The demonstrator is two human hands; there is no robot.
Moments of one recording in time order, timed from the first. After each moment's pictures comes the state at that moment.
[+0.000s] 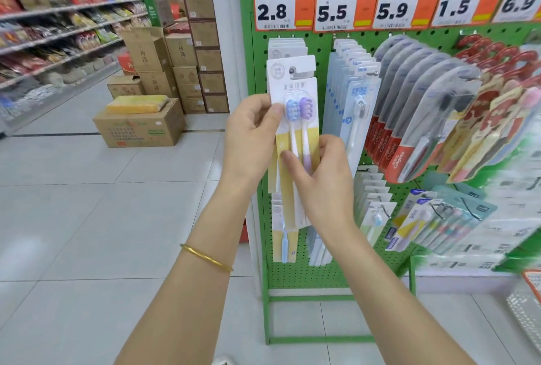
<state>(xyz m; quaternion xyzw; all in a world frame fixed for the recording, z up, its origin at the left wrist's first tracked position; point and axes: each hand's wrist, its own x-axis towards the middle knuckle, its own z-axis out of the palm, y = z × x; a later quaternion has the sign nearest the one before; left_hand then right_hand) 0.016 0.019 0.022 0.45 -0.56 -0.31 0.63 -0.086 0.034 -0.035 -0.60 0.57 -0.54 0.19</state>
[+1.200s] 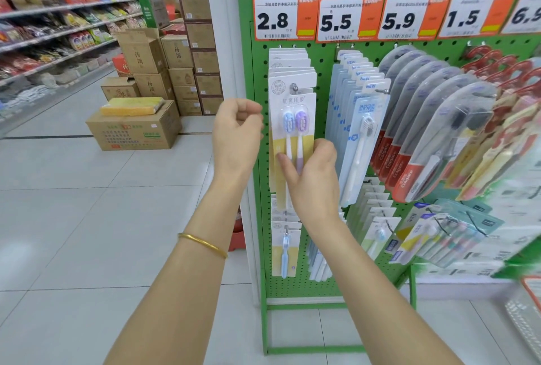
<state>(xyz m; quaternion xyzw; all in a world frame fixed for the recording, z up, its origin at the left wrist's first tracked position) 0.035 -0.036 0.018 0.52 -0.50 -0.27 0.64 -0.070 -0.027 -0.049 -0.60 0.60 -0.52 0.11</state>
